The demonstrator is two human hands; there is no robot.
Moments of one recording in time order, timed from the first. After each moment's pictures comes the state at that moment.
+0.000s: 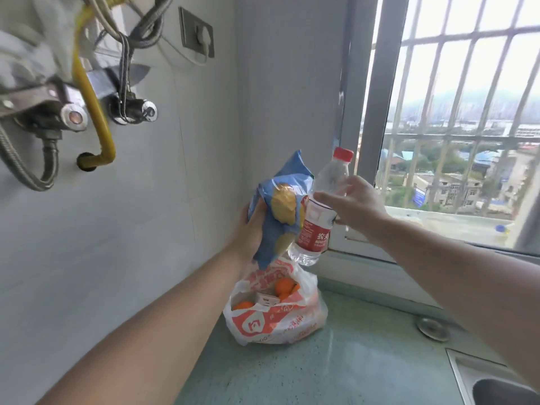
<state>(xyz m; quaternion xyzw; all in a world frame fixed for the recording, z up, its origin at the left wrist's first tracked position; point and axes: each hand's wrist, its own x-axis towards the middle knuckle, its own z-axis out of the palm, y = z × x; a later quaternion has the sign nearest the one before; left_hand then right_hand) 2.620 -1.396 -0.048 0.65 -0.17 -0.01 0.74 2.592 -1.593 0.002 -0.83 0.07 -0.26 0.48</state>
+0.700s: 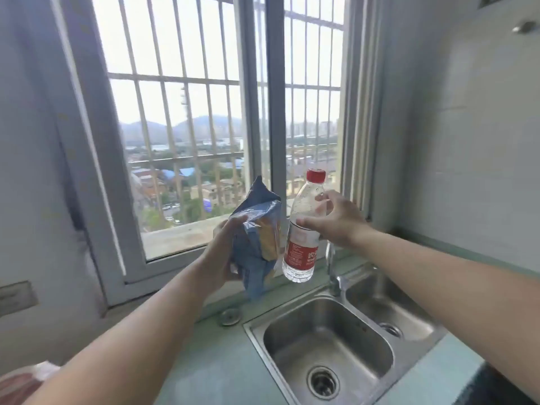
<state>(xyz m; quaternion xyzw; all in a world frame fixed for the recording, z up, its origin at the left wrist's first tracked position) 2.504 -1.673 -0.016 0.58 -0.31 -0.41 0.63 2.310 -1.778 0.022 -0.78 0.38 -0.38 0.31</state>
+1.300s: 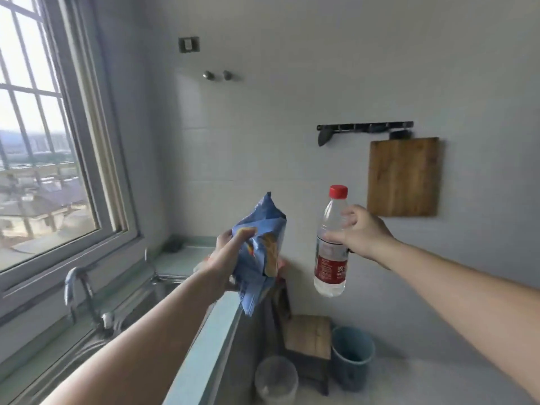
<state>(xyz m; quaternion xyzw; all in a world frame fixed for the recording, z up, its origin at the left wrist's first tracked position) 2.089 -1.742 -0.026 0.43 -0.56 -0.59 0.39 1.851 -1.641 0.013 -0.48 0.73 -0.46 0.13</state>
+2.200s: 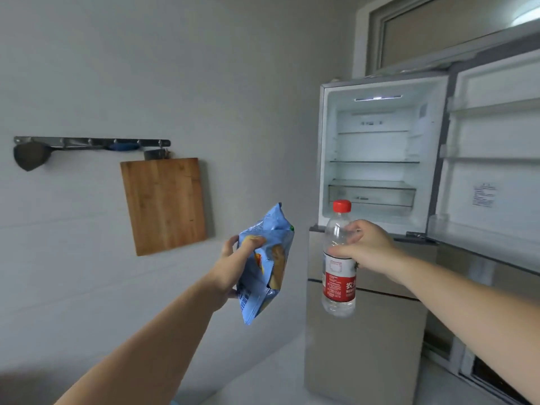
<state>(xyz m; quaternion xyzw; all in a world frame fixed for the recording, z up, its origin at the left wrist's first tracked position) 1.556 -1.634 -0.020 0.14 -0.73 -0.67 0.09 1.450 -1.387 0.010 -0.15 0.87 -0.46 -0.05</state>
